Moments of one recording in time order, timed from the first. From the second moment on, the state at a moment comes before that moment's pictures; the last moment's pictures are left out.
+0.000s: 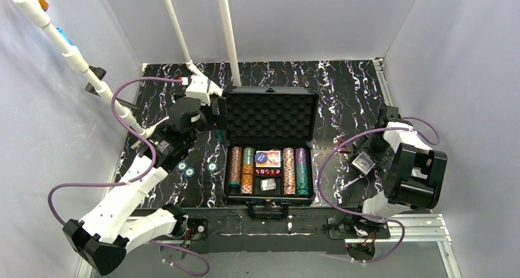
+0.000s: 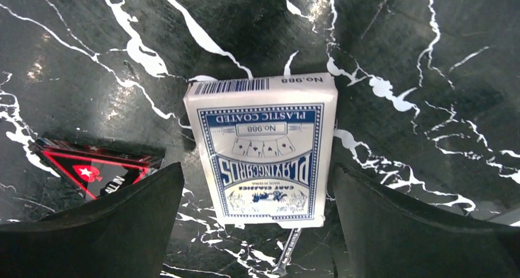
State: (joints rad) left arm -0.59 0.98 1.07 -0.48 -0.36 -0.19; right arm -0.24 1.51 0.88 -0.74 0.10 0.60
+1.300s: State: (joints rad) left arm -0.62 1.00 1.05 -0.48 -0.41 -0.16; right arm 0.53 0.92 0.90 -0.77 0.14 0.41
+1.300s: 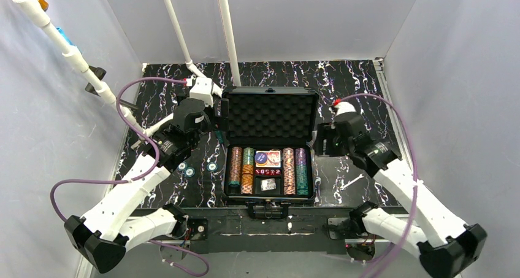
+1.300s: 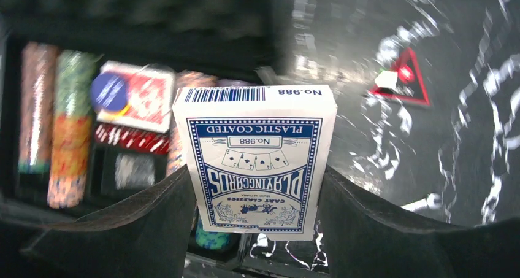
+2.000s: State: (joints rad) left arm -0.61 0.98 1.01 -0.44 -0.50 -0.14; right arm 1.19 1.64 1.24 -0.91 0.20 -0.21
